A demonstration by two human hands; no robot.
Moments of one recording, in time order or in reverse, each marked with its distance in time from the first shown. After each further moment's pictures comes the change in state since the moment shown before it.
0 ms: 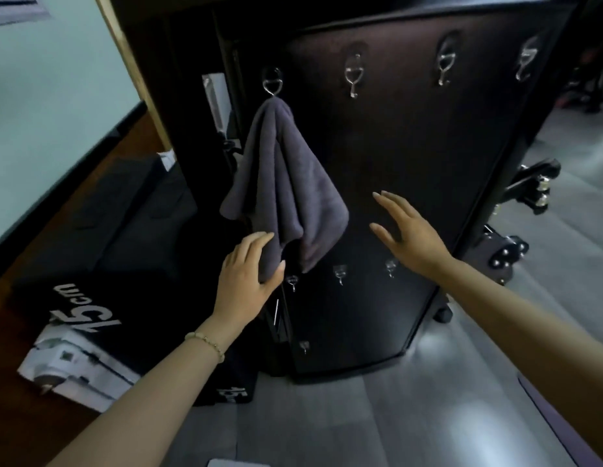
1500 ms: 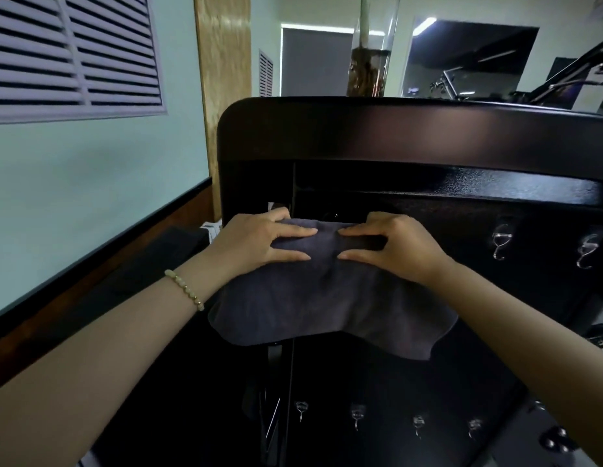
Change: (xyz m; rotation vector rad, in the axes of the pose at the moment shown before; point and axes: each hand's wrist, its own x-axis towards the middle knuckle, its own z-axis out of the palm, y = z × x) left_hand 0.208 0.000 -0.129 0.301 -0.120 0.257; right_hand 0.177 -0.124 -0.096 -0.067 0.038 -0.591
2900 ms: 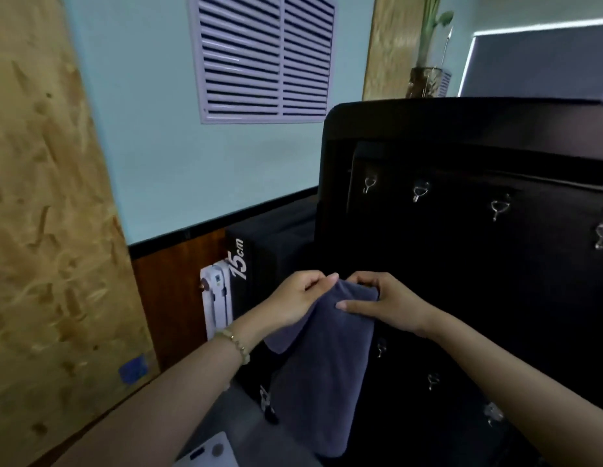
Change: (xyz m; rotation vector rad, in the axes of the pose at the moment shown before) left_hand -0.157 0.345 0.011 -0.681 0.198 -0.846; right_hand -0.231 -0.055 -0.051 1.018 -0.561 -0.157
